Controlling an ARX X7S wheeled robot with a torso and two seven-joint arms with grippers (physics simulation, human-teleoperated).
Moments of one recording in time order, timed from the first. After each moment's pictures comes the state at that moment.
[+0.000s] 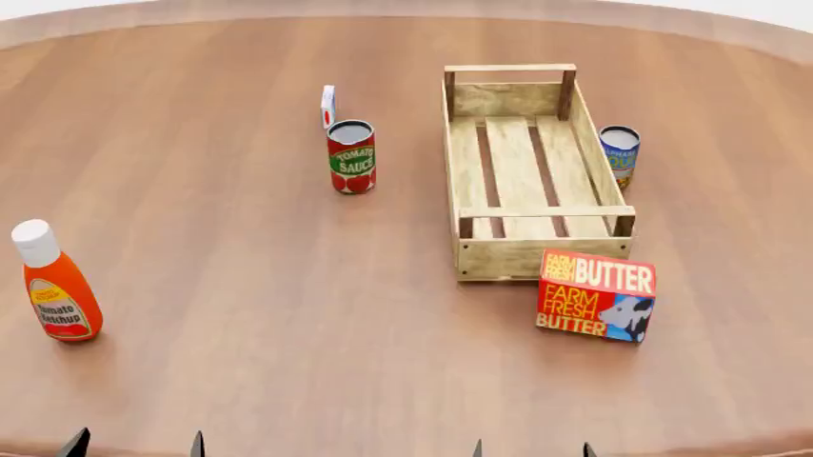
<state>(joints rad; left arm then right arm) 0.00 0.00 0.00 0.00 0.00 0.00 0.00 0.00 0.00 0.00 0.00 0.00 0.00 0.00</state>
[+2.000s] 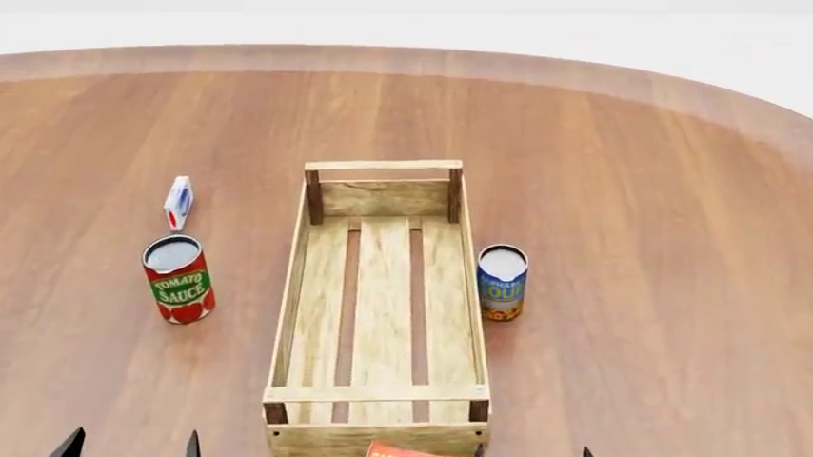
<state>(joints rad) -0.02 -0.13 0.15 -0.03 -0.11 0.01 -0.16 0.03 0.13 -0.18 0.03 0.12 0.03 0.19</state>
